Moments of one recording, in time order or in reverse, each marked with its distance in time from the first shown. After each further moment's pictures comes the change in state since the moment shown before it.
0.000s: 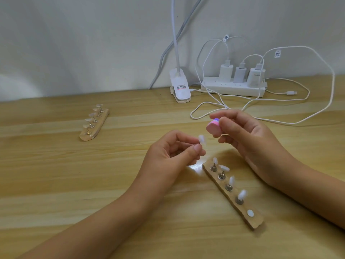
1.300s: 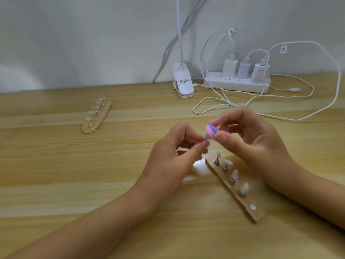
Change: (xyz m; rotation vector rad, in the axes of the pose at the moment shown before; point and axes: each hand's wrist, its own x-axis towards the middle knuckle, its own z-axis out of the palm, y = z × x) left_hand -0.003 -0.002 0.002 0.262 -0.001 0.152; right_hand -0.012 0.001 0.009 -0.256 -0.053 -0.276
